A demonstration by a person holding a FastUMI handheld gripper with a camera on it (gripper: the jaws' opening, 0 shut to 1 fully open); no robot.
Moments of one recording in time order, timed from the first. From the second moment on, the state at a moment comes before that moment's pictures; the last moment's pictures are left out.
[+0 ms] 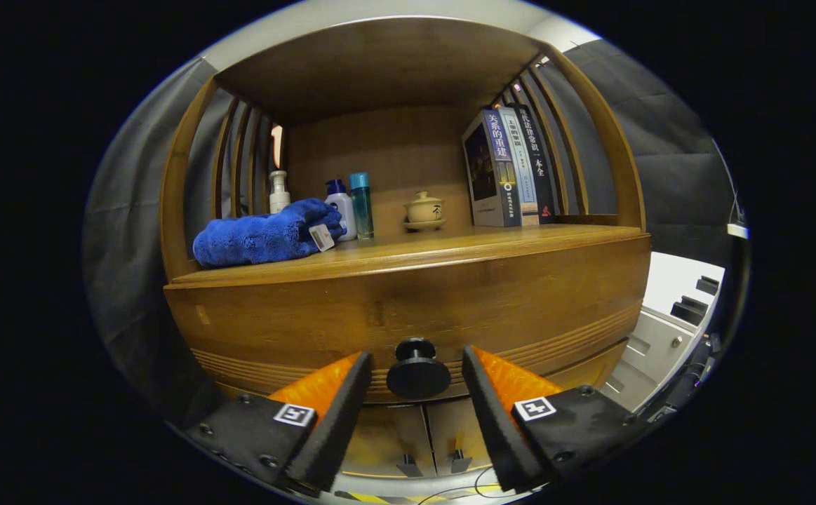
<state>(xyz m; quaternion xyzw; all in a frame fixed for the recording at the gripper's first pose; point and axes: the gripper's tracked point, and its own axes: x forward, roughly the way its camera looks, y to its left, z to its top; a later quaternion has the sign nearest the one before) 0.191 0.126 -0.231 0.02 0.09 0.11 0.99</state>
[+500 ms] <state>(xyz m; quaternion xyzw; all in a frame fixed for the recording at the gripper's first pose) 0.196 0.124 -0.238 -0.01 0.10 0.10 0.99</state>
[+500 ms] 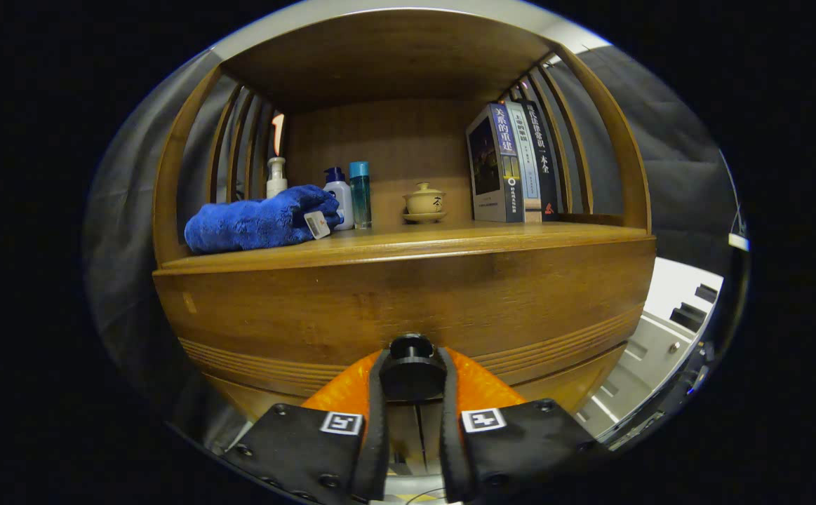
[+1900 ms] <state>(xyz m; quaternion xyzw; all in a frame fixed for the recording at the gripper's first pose) 0.073 0.094 -0.241 -0.02 0.14 0.11 0.98</state>
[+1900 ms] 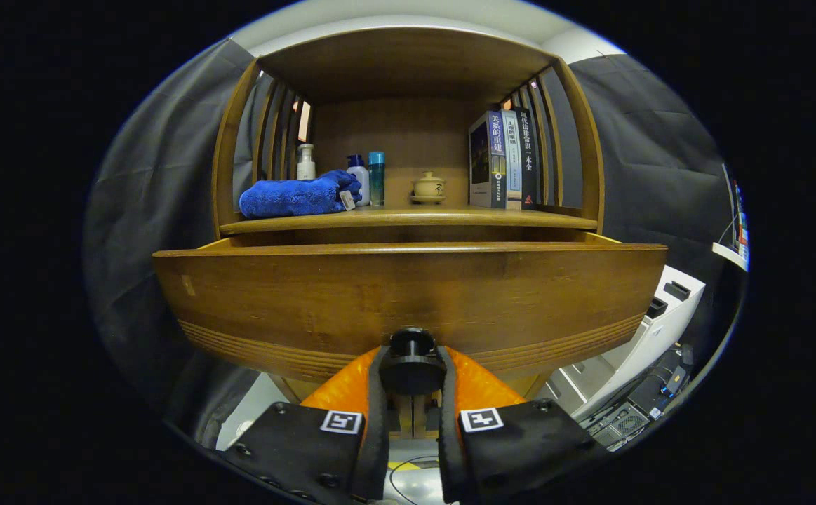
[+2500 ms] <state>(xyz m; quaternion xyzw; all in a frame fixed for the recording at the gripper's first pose) 0.025 0.082 -0.247 -0.02 0.15 0.11 0.98</state>
